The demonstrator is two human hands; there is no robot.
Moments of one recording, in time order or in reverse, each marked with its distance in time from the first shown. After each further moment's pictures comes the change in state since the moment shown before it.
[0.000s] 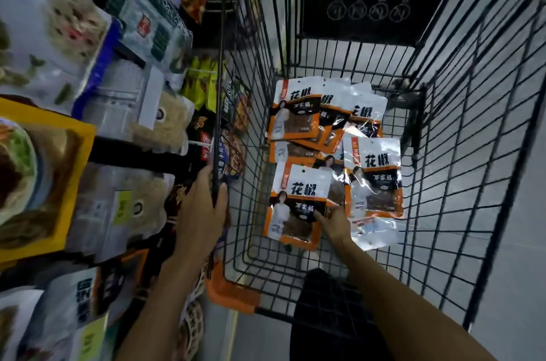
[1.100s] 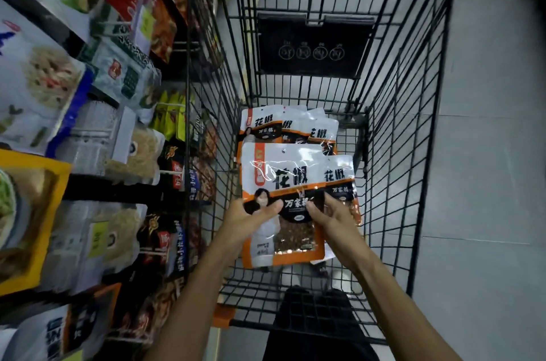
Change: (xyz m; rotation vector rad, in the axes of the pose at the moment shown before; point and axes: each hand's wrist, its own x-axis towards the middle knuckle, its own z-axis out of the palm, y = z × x) left_hand -0.004 0.093 0.040 -0.800 -0.474 -0.300; right_hand -0.104 -0.078 -0.107 0.640 -0.207 -0.264
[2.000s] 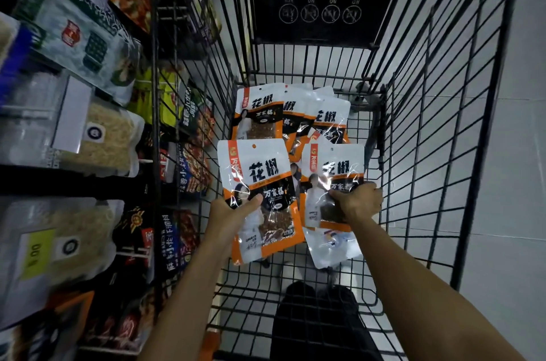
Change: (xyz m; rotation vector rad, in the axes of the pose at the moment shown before) left_hand 0.060 -0.055 -0.008 -0.048 0.225 -0.133; right_hand 0.148 0.093 -0.079 -0.908 0.755 0.374
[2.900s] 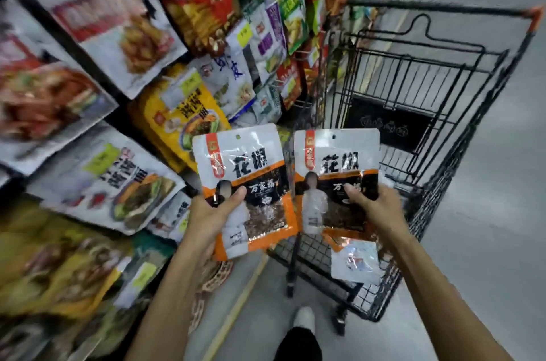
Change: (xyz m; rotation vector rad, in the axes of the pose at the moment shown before) left_hand -0.335 0.037 -0.085 -0.258 0.452 0.571; right_hand -0.232 0.003 -0.243 0.665 -0.623 -0.949
